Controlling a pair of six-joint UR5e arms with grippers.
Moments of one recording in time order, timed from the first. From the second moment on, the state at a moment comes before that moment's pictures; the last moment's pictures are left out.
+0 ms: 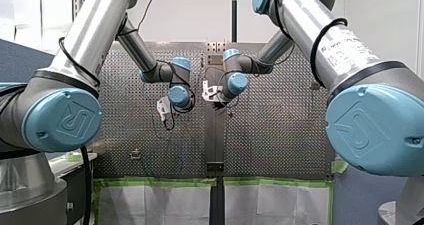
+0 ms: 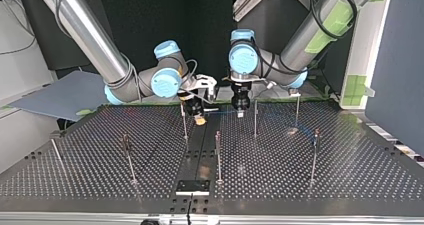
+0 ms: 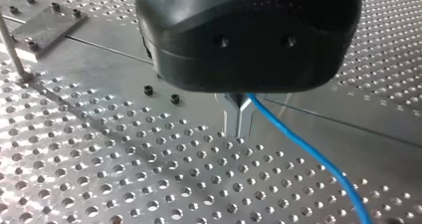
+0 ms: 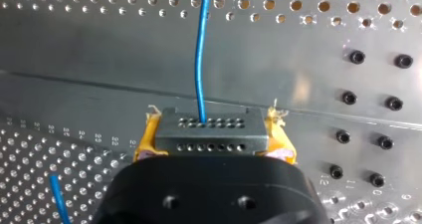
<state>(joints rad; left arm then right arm) -0.36 -2.00 -1.76 -2.63 -1.92 -1.89 2.25 -0.86 1.18 -0.02 1.55 1.59</state>
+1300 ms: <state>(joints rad) -0.37 -1.77 -1.68 -2.83 -1.94 -1.80 2.24 -1.16 1.18 0.10 1.55 1.65</state>
